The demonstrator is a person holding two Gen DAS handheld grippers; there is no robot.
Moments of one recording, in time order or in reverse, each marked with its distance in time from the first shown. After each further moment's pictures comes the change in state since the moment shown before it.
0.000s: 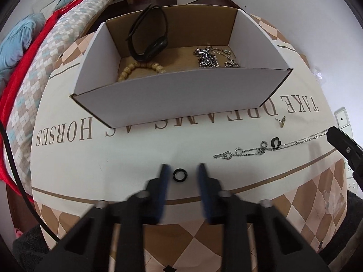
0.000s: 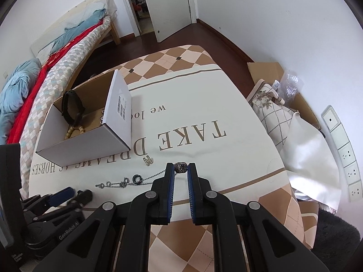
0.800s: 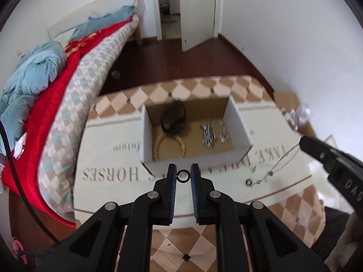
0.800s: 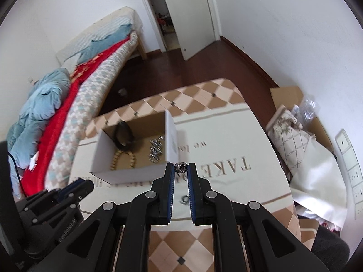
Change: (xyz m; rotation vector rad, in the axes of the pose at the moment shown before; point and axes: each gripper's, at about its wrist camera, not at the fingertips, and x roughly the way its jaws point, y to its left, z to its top) left arm -0.135 0.022 0.018 -0.014 -0.285 0.020; right arm -0.083 0.039 0.040 -0.056 -0.108 0.168
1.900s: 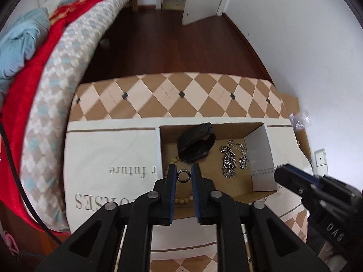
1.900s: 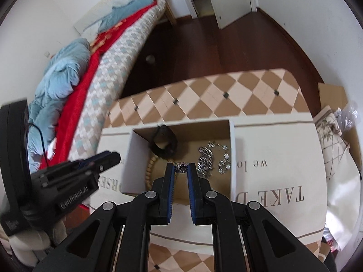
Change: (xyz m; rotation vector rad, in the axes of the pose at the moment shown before) left arm 0.095 0.065 0.079 -0.107 0.243 -0.133; right arm 0.108 0.052 0.063 -0.061 0.299 0.151
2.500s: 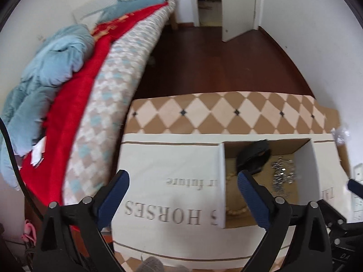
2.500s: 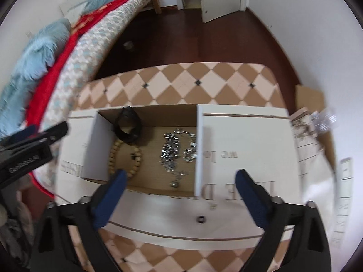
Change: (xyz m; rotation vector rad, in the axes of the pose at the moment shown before) left arm -0.026 0.026 -0.012 -0.028 -0.150 0.324; right arm 0.004 0.003 -0.012 -0.089 0.026 -0.259
